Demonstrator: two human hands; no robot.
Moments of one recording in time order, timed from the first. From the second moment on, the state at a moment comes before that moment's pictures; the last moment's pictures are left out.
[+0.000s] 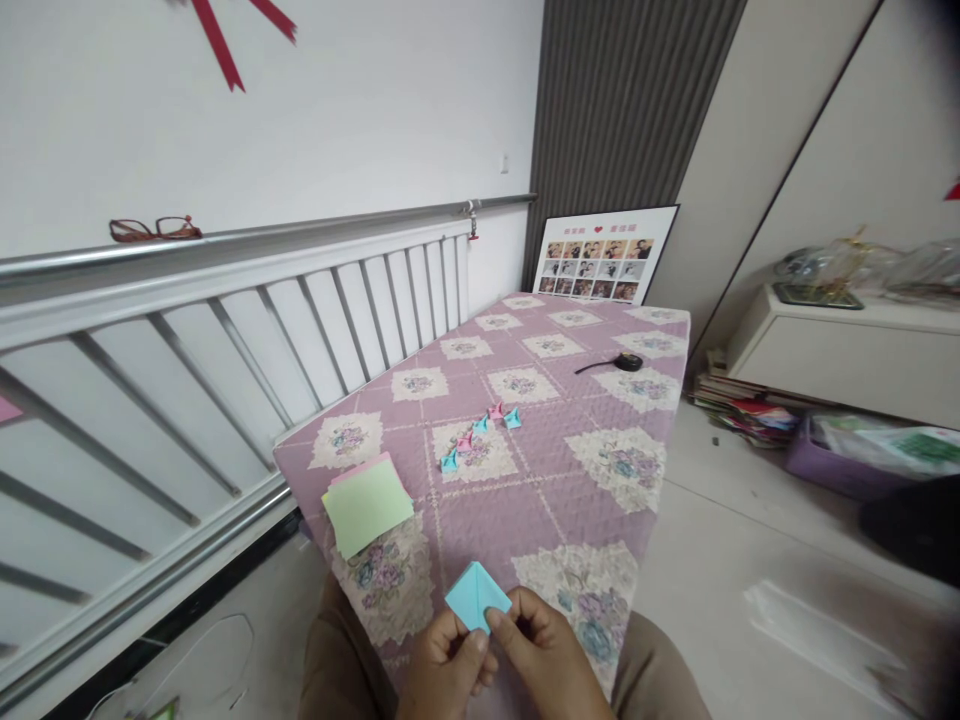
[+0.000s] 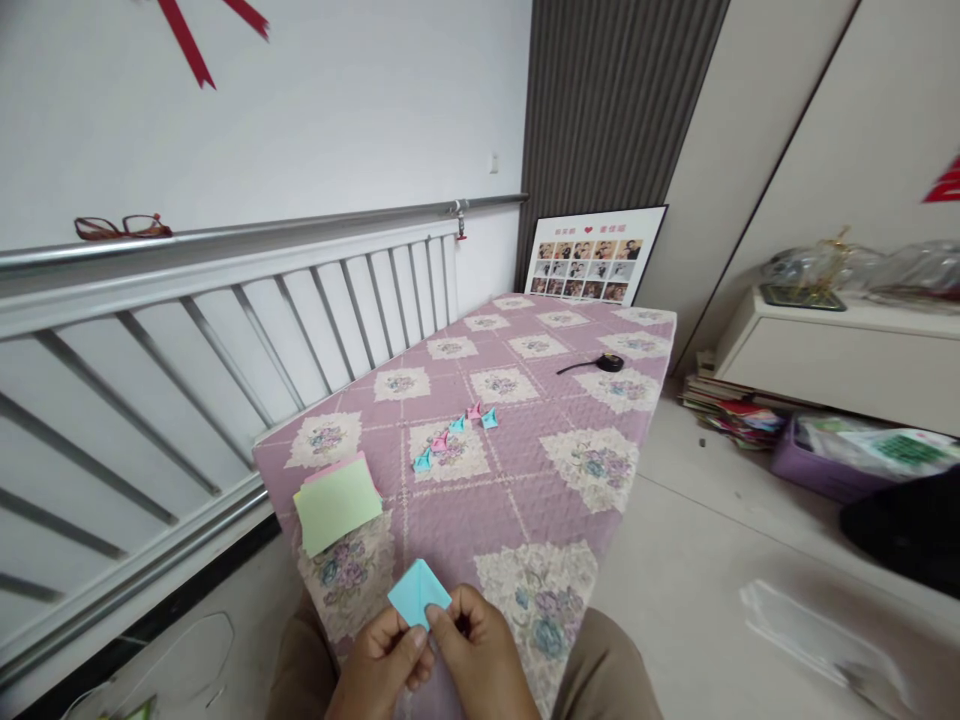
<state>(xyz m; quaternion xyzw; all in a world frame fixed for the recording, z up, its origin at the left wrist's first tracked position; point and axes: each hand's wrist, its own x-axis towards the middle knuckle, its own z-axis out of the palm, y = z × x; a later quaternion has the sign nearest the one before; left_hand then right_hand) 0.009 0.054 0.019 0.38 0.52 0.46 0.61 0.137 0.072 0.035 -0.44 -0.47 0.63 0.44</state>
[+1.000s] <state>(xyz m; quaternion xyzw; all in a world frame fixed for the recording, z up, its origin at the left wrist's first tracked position) -0.020 0.043 0.008 0.53 0.53 0.32 0.59 0.135 0.078 0.038 -0.43 -0.52 0.64 0.36</state>
